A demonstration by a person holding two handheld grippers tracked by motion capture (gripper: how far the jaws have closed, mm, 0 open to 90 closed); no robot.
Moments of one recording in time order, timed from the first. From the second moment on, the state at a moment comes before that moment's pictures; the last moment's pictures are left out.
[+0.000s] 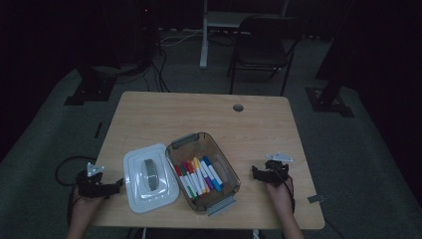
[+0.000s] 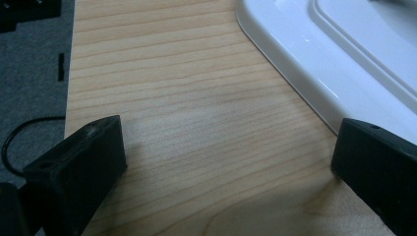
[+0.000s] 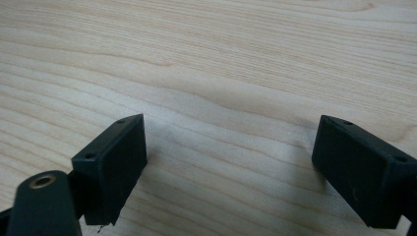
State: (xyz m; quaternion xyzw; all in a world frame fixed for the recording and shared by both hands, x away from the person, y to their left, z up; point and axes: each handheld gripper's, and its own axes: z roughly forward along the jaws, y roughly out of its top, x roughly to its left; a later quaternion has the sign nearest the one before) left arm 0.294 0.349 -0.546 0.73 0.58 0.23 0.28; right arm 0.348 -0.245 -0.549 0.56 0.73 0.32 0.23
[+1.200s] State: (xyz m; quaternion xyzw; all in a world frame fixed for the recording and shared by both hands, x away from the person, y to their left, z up) left arm 0.268 0.280 -0.500 0.76 0.54 0.19 0.31; right arm 0.348 -0.244 -0.550 0.55 0.74 0.32 0.23
